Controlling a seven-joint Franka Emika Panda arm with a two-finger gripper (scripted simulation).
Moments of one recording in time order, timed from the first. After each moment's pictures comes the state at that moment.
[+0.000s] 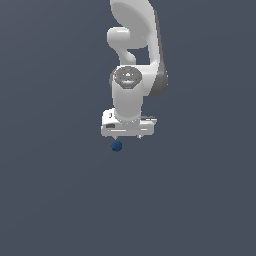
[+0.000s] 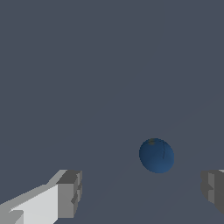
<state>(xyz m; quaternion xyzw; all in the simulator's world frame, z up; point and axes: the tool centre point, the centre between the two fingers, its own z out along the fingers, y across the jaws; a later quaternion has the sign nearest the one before) -0.008 -0.001 0.151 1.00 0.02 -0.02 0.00</state>
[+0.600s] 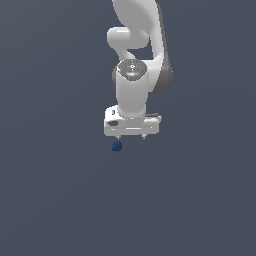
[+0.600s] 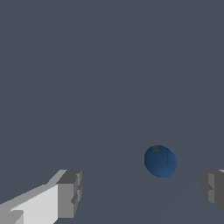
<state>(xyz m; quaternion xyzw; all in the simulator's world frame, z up) 0.004 0.013 0.171 1.00 0.02 0.00 0.00</state>
